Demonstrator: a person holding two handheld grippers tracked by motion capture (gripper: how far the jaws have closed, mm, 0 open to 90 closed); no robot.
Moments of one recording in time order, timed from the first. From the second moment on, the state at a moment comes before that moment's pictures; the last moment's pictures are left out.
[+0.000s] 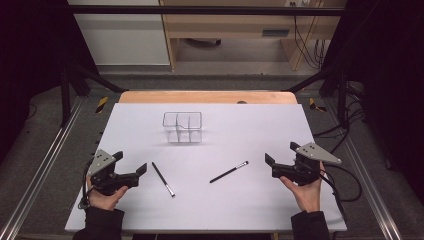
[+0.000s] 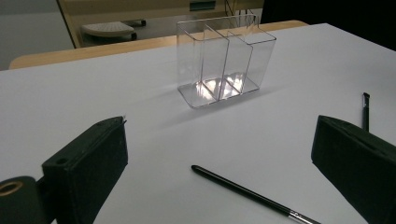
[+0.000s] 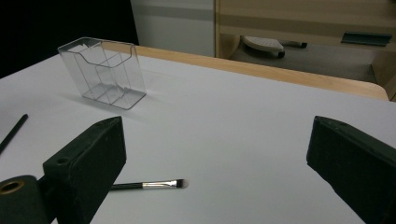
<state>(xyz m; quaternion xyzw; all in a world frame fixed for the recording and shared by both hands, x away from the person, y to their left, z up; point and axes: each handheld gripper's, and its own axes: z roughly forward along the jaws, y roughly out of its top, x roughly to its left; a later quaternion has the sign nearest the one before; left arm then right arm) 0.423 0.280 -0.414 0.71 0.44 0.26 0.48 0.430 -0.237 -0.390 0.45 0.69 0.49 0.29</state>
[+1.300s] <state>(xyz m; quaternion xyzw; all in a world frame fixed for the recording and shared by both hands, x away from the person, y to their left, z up) 0.422 0.268 -0.420 0.73 0.43 0.26 0.46 0.463 -0.157 -0.416 0.36 0.81 0.42 0.22</state>
